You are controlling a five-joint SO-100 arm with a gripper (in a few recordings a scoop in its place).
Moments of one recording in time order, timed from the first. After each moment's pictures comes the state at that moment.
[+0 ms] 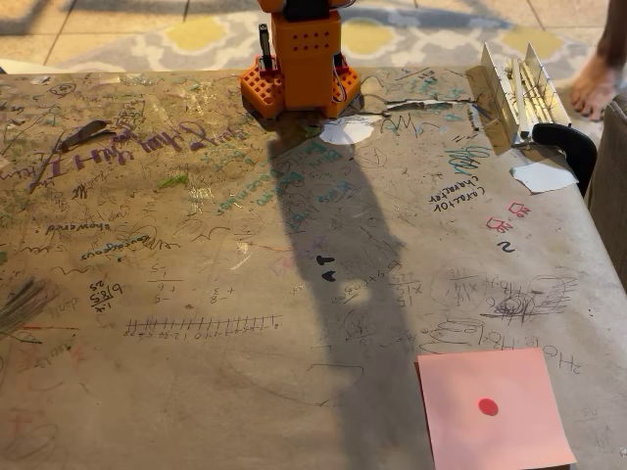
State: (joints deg) arm -11.0 192.6 134.8 13.1 -67.1
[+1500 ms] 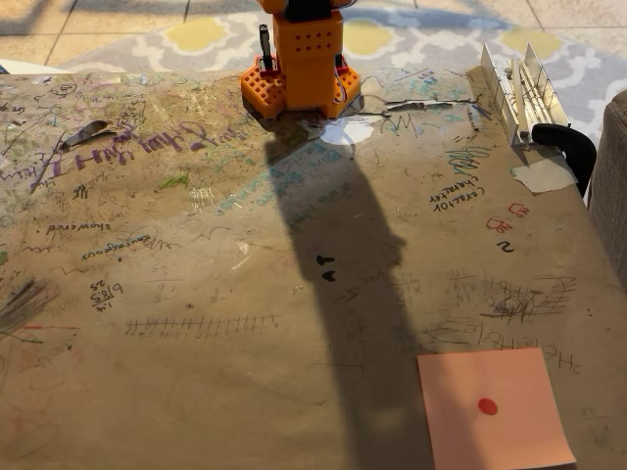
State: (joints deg) arm -12.0 192.6 179.3 -0.9 -91.7
